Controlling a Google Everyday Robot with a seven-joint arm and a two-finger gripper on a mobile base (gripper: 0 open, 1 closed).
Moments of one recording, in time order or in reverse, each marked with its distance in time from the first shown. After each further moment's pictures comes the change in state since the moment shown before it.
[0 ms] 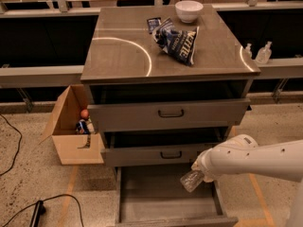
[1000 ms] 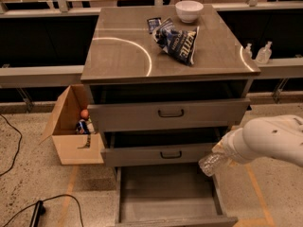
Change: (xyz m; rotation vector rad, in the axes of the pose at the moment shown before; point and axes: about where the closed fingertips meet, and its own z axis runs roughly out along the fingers) arm 0.050 -0.003 -0.125 0.045 0.080 0.055
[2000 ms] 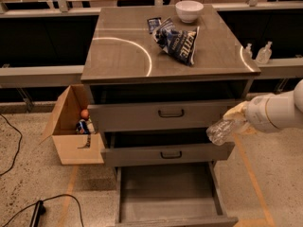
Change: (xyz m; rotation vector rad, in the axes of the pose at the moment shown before) arm 0.055 -0.062 -0.106 0.264 -0.039 -0.082
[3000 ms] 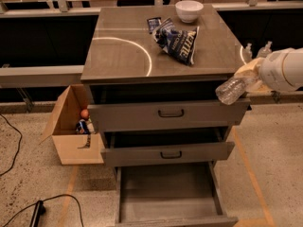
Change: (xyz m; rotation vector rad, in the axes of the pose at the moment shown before) arm 0.077 -0.083 -0.061 0.116 0.164 -0.102
